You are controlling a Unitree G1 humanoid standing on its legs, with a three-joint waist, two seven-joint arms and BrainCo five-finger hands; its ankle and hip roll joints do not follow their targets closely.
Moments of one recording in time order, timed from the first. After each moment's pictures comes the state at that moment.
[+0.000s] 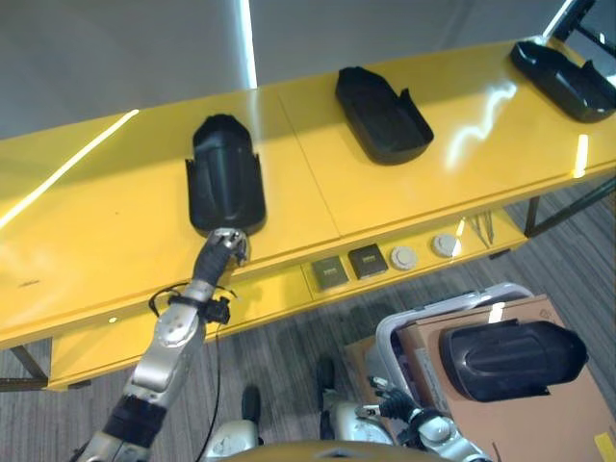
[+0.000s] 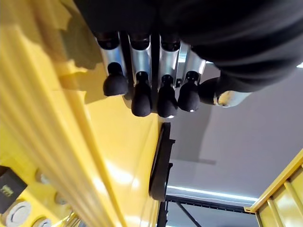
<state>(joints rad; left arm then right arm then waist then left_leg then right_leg) -0.11 0.36 -0.24 -0.02 -0.39 -0.15 0.03 0.03 -0.35 0.43 0.86 -0.02 -0.15 0.08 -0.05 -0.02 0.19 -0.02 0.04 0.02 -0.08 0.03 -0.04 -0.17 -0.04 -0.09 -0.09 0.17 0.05</state>
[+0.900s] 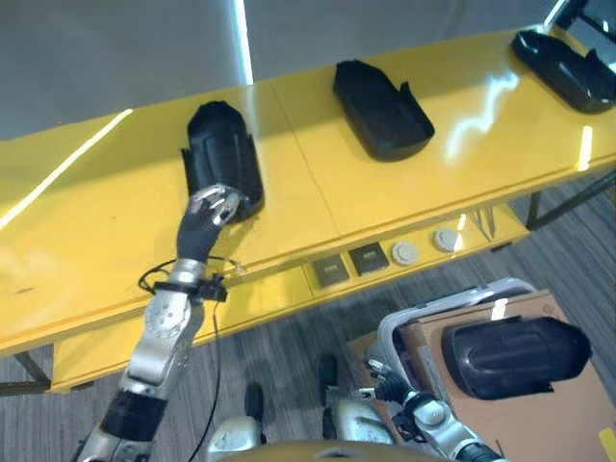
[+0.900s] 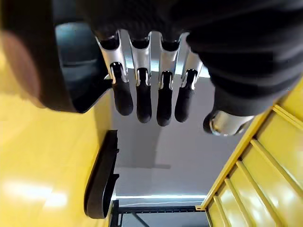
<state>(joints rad) -0.05 0.35 -0.16 -0.23 -0.38 -0.23 0.08 -0.01 -0.34 0.43 0.88 -0.01 -0.16 0.08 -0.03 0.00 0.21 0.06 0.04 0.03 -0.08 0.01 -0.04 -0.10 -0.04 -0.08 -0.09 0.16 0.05</state>
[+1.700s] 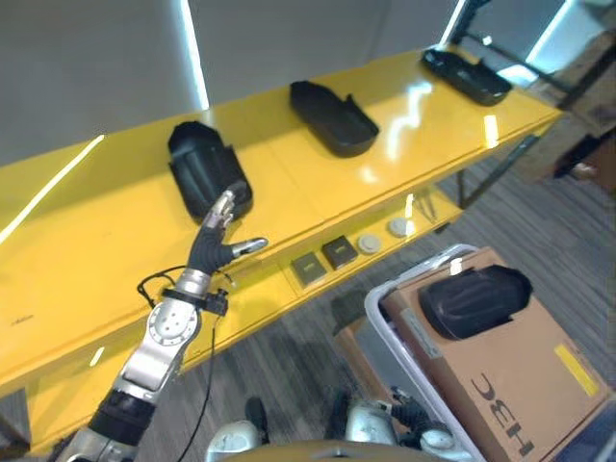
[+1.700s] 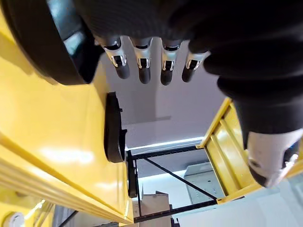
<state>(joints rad) -0.08 0.45 -0.26 -0.13 -0.23 -0.26 0.10 0.04 -0.24 0.23 1.08 0.17 -0.16 -0.03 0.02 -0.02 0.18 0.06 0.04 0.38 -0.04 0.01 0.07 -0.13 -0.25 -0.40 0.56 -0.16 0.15</state>
